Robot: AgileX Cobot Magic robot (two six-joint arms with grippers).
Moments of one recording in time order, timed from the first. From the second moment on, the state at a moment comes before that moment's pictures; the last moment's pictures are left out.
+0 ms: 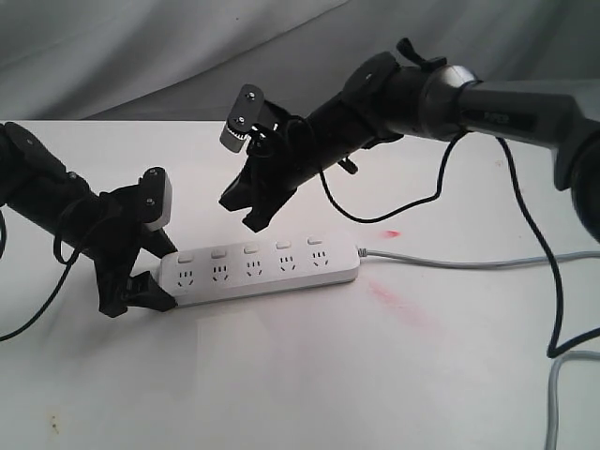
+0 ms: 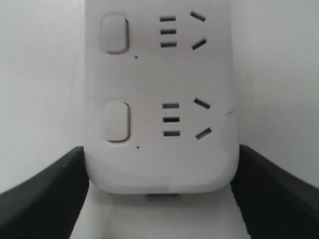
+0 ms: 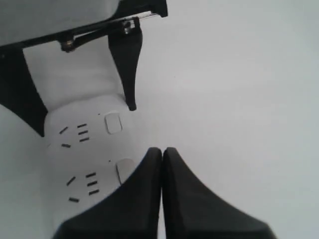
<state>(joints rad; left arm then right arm) 0.02 2.04 -1.13 -0.73 0.76 1.87 0.35 2.30 -1.79 0.93 0.82 -1.47</state>
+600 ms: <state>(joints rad) 0.02 2.04 -1.13 -0.73 0.76 1.87 0.42 2.38 -1.83 1.06 0.78 -1.61</state>
